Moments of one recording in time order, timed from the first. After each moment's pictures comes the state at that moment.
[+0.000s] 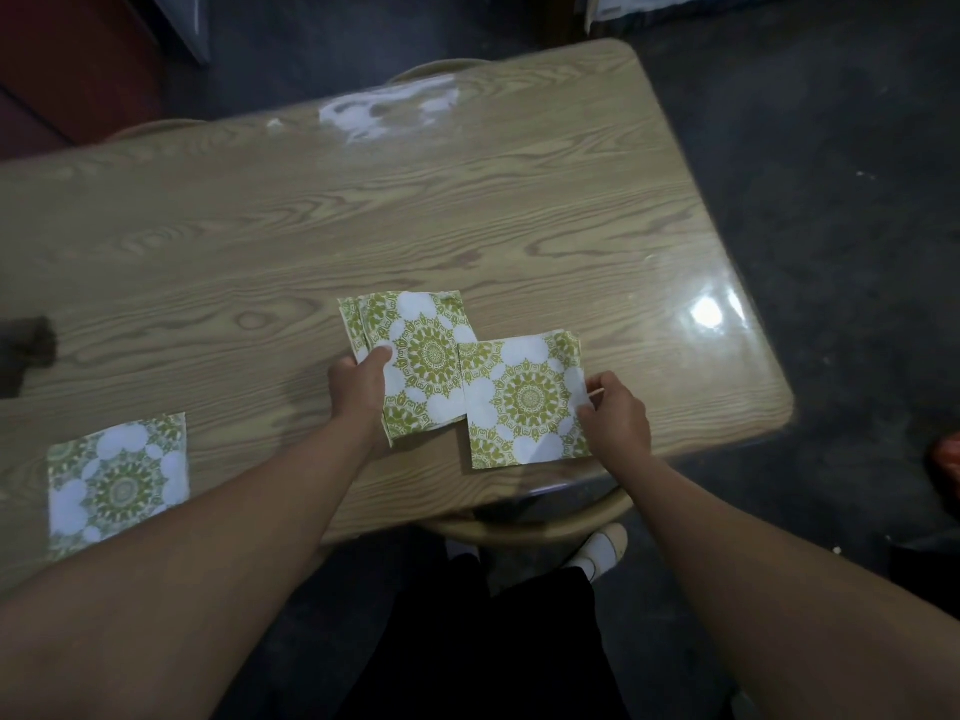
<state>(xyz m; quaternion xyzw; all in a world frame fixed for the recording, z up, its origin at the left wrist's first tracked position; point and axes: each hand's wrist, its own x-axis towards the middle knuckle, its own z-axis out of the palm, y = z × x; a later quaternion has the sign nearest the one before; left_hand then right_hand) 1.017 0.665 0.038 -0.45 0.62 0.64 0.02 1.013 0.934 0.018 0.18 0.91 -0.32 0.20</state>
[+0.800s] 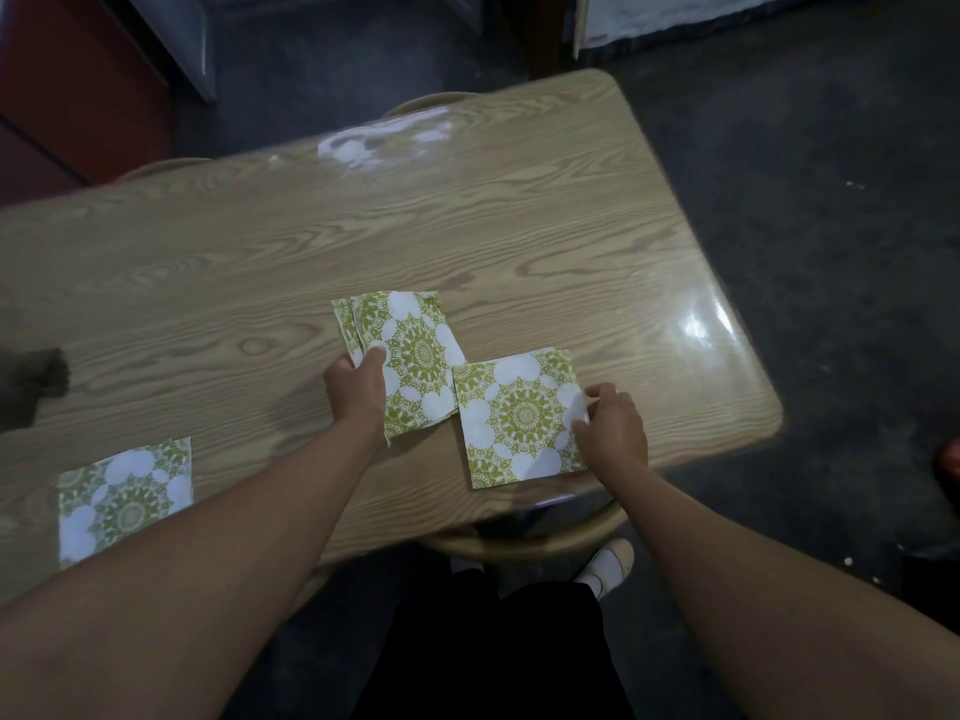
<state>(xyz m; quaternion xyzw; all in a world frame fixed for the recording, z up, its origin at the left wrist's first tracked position) 1.000 0.685 0.065 -0.44 0.66 0.60 -0.05 1.012 0.941 0.023 0.17 0.92 -0.29 0.19</state>
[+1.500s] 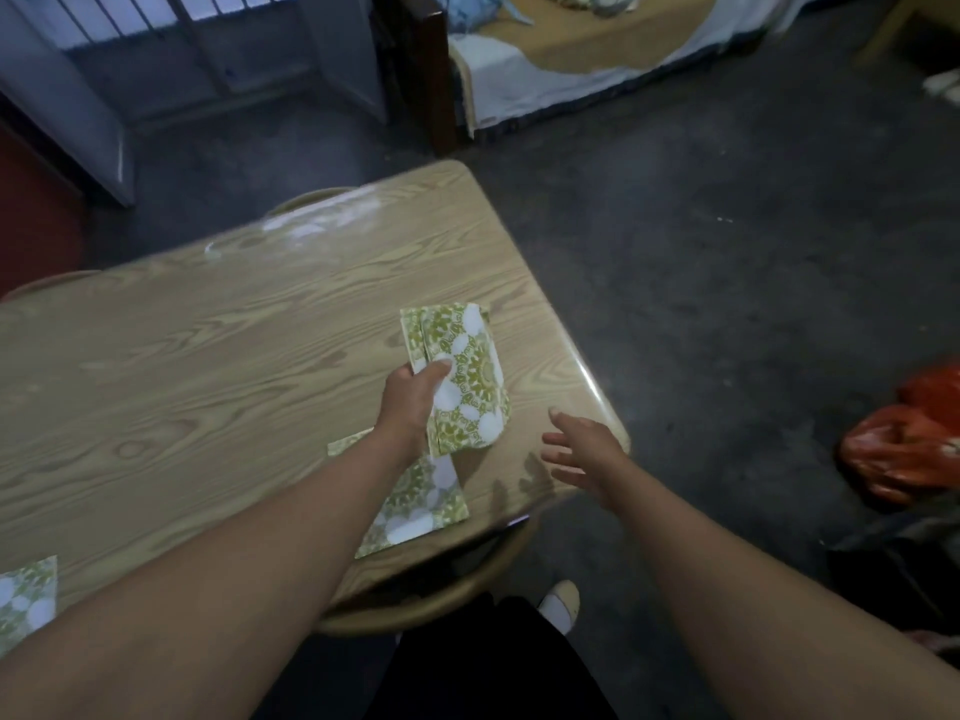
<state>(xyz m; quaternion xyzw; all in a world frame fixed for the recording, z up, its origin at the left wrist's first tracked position) 0.940 0.890 0.113 -0.28 0.61 0.72 0.14 0.982 1.091 0.075 0.36 0.61 -0.64 0.28</state>
